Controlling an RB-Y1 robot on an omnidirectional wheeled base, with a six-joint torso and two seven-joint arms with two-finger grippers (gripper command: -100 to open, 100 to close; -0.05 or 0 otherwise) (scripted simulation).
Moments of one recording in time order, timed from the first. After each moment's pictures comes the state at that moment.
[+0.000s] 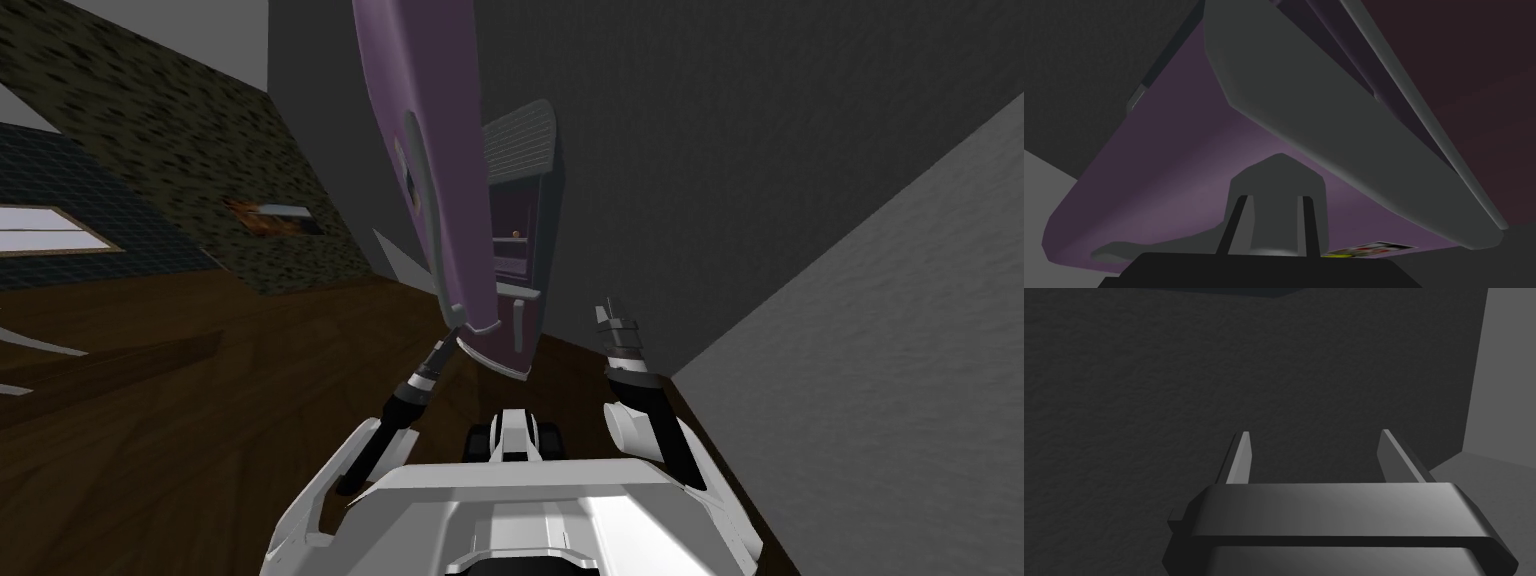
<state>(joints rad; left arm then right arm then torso) 0.48 0.40 -0.12 -2.11 -0.20 -0.38 -0.11 0.48 -0.01 -0.03 -2.31 0.10 -0.35 0.00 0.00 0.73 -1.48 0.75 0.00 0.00</state>
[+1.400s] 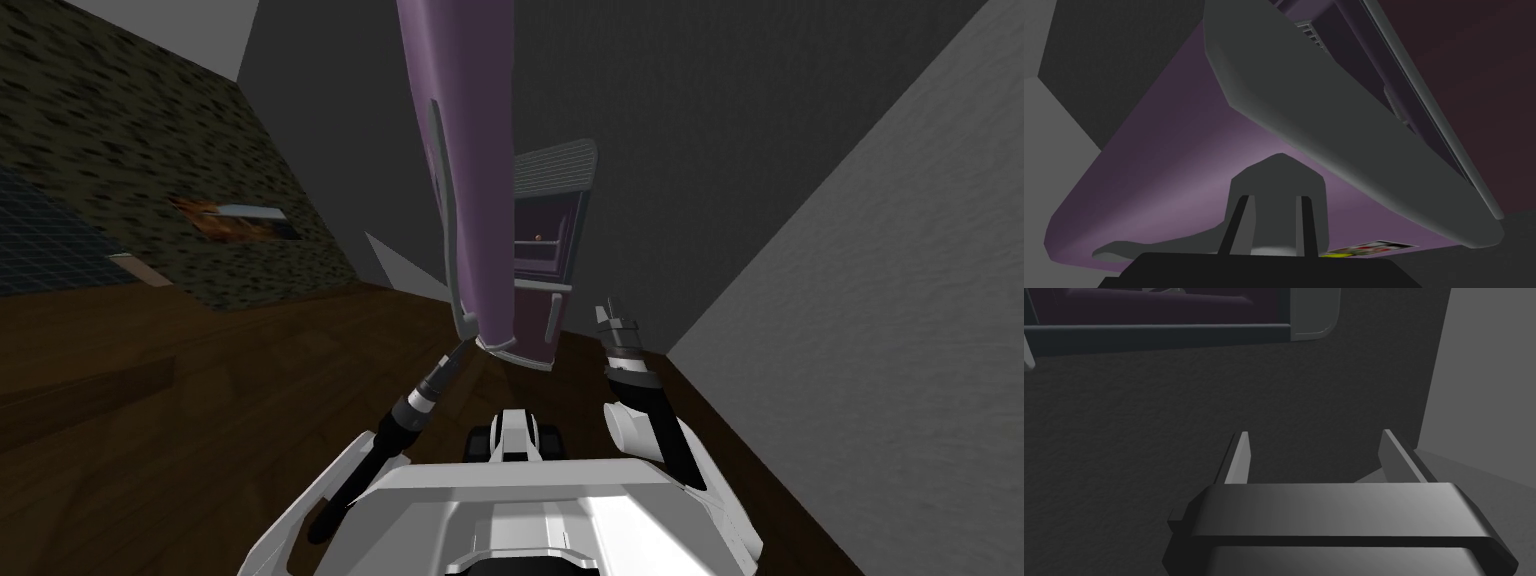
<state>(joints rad) 0.55 0.53 -0.22 -2.15 -0.22 -0.48 -0.05 0.48 -0.01 -0.03 -2.31 0.10 -0.35 0.00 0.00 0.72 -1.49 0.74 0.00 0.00</state>
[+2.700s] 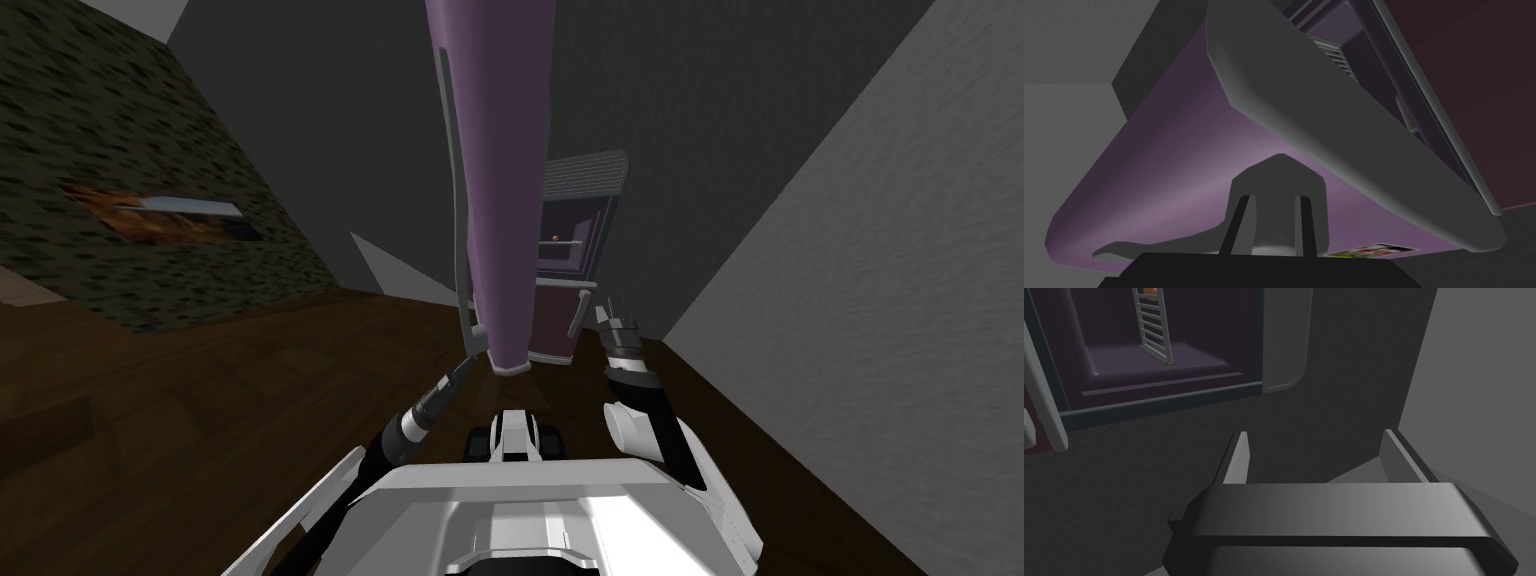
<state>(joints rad) 0.61 0.66 -0.30 -2.20 -0.24 -0.61 -0.01 0.48 -0.01 -0.03 -2.31 0.10 -0.35 0.00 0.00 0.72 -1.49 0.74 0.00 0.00</state>
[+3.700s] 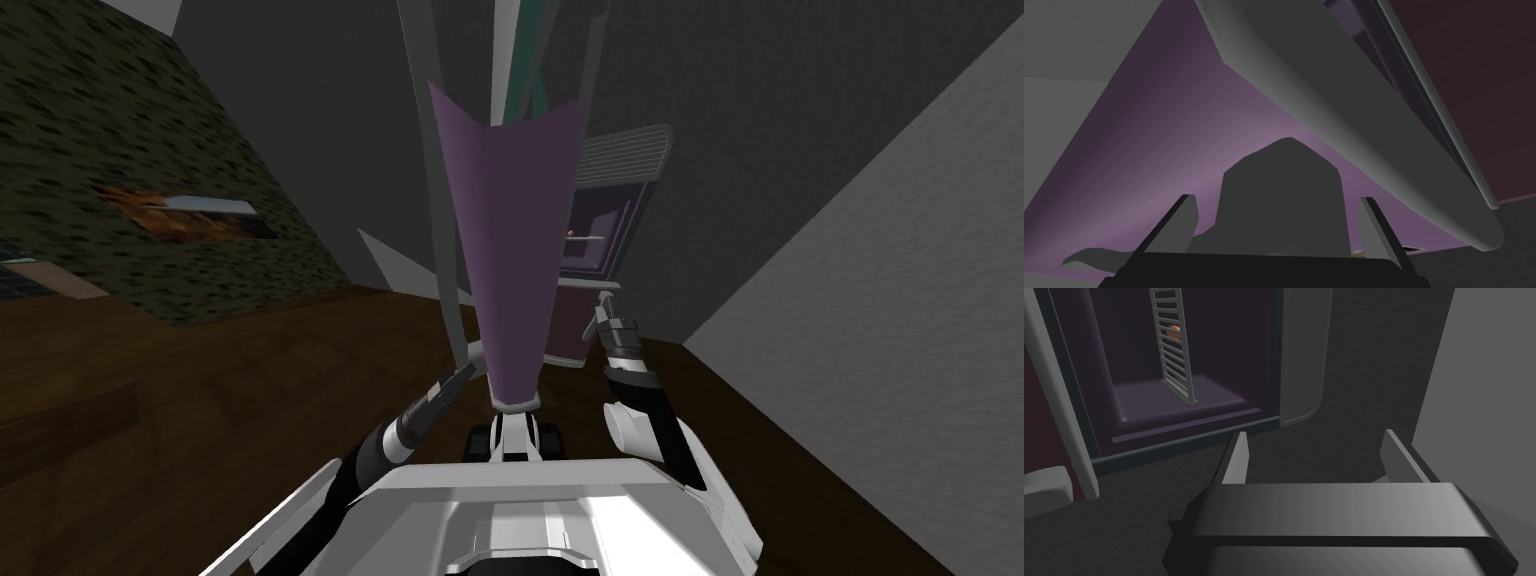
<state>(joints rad) 0.69 0.76 -0.29 -2.37 -0.23 -0.57 0.04 0.48 -0.01 -0.03 -2.31 0.10 -0.35 0.00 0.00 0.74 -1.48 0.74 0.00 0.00</state>
